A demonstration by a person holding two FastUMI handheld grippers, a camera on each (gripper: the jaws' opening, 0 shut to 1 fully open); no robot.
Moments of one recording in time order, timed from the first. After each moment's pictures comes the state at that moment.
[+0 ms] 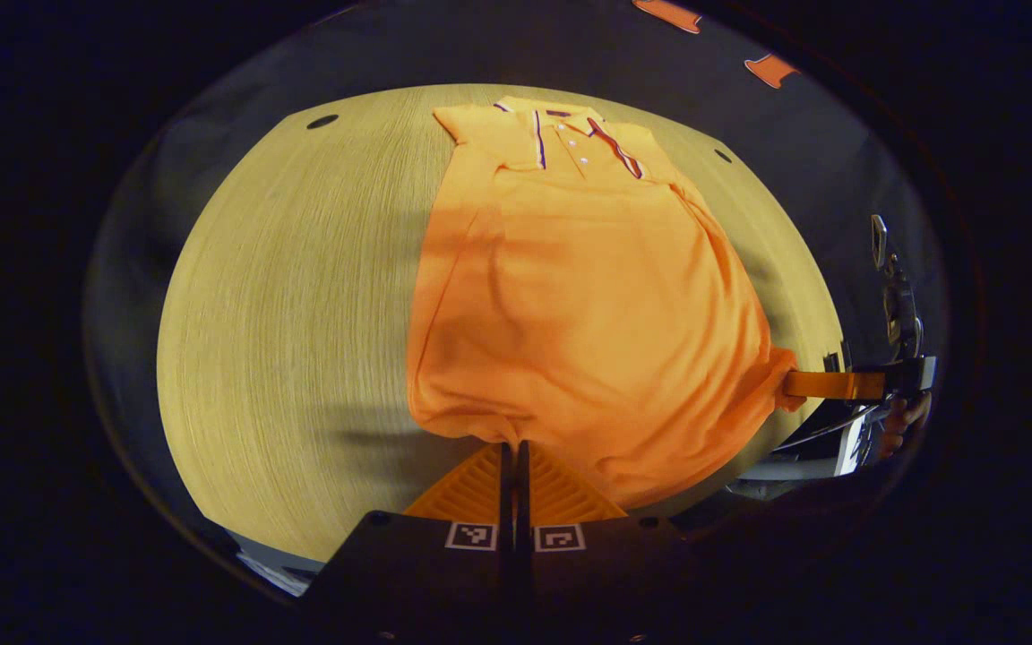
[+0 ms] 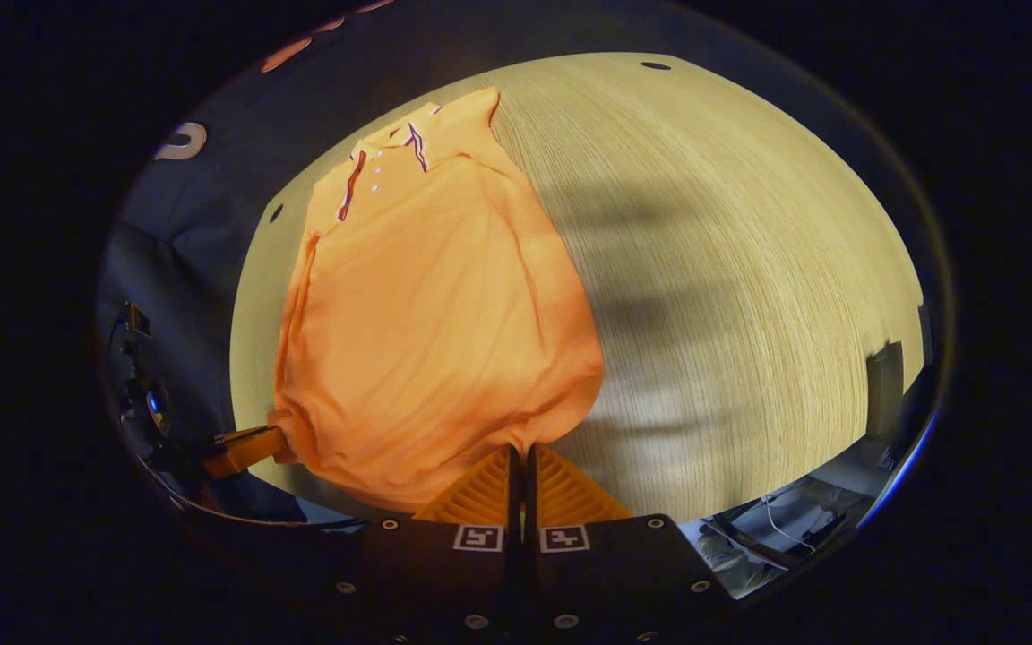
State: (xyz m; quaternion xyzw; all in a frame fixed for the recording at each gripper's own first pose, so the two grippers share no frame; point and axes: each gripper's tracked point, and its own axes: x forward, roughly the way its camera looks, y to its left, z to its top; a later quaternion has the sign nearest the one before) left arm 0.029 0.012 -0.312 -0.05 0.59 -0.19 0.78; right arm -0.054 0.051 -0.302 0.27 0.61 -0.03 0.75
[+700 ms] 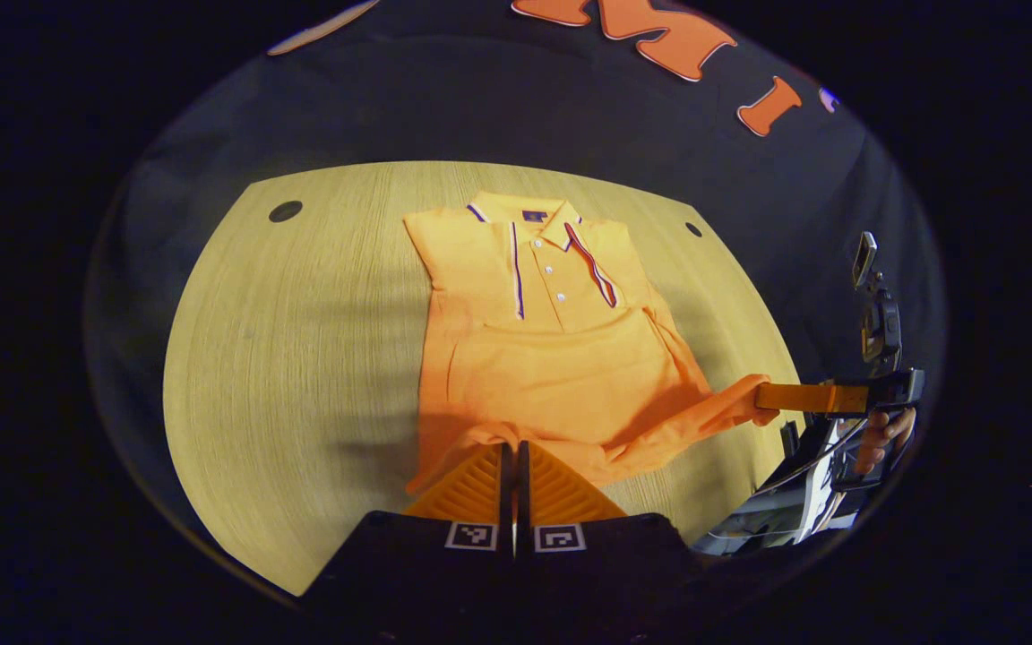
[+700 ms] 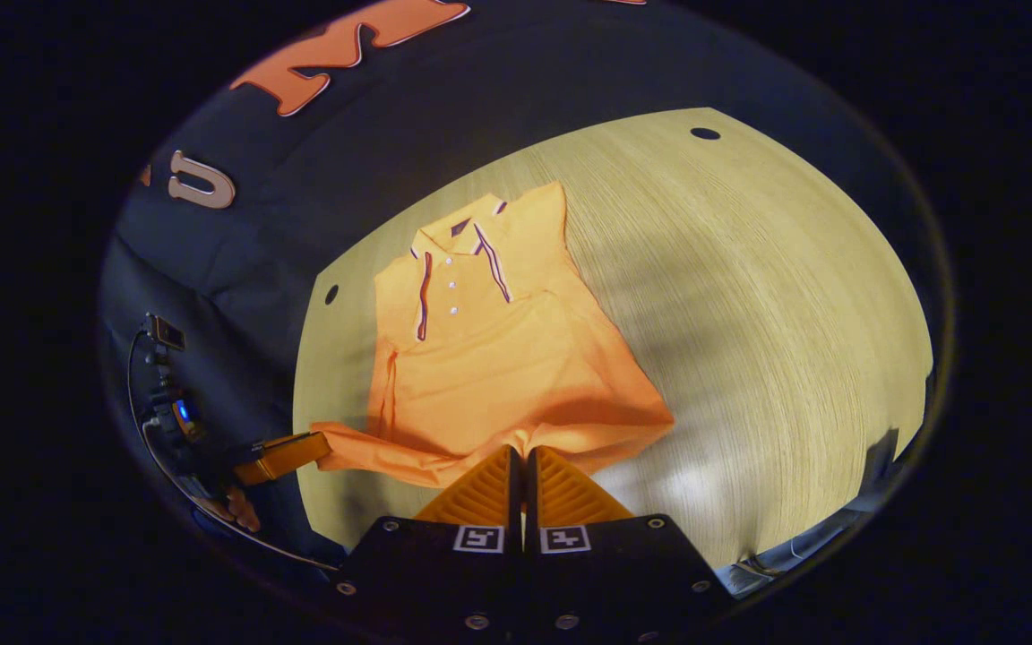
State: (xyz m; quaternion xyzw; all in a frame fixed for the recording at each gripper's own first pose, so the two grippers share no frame) left arm 0.166 -0.001 -0.251 -0.09 0.52 -0.23 0.82; right arm 0.080 0.049 -0.239 0.30 0.52 0.00 0.80
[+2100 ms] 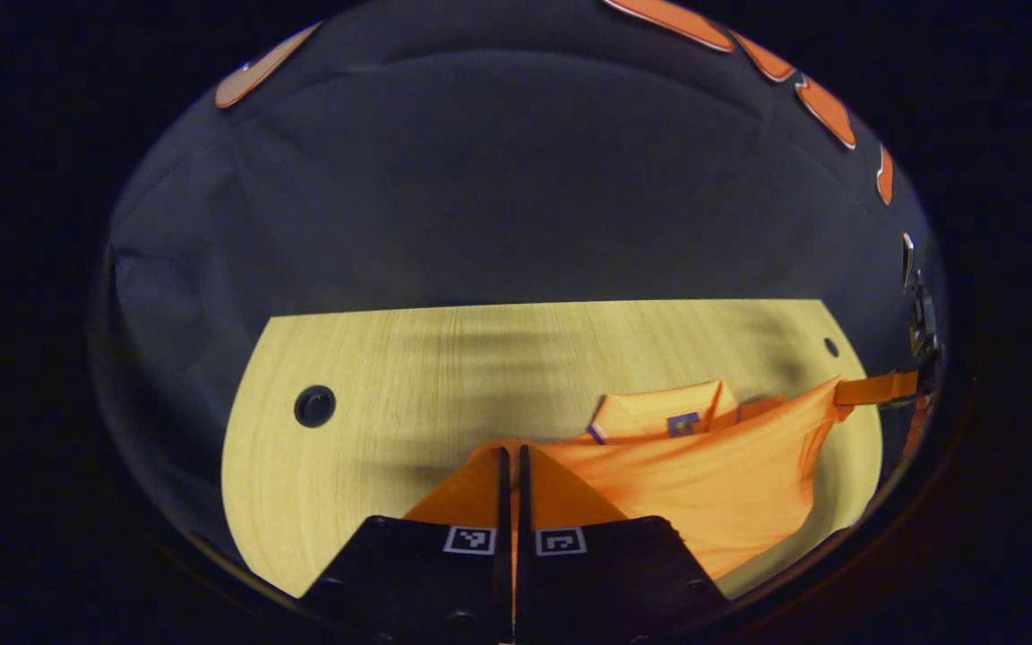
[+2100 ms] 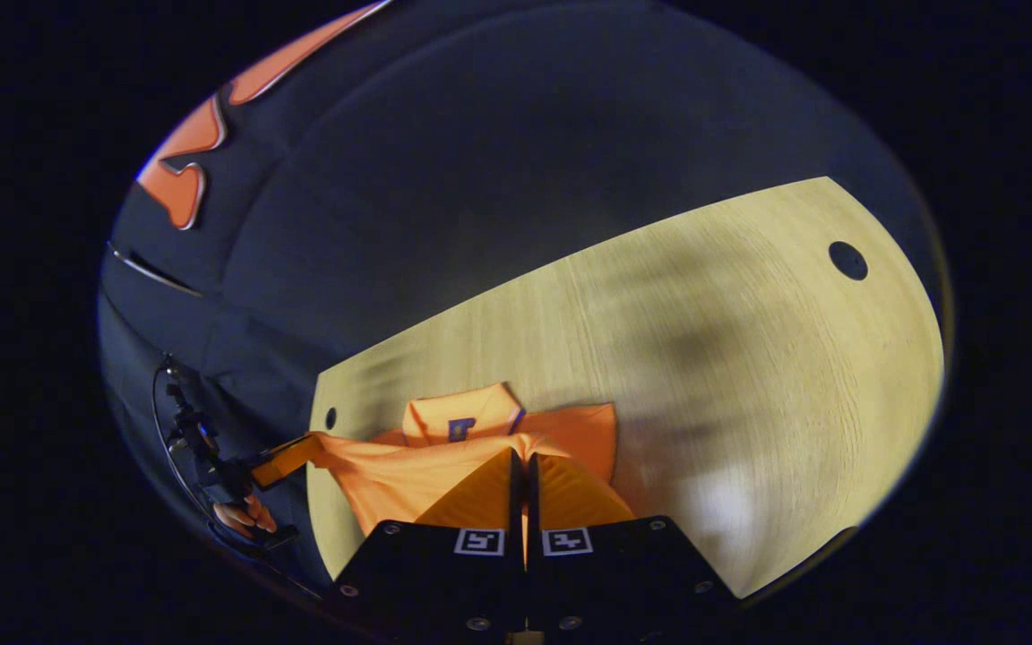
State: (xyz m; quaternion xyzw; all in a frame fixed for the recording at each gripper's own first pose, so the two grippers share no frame) left arm 0.487 0.020 -0.284 0.01 0.43 -0.10 0.90; right arm 0.374 -0.049 -0.282 0.32 0.48 0.01 0.82
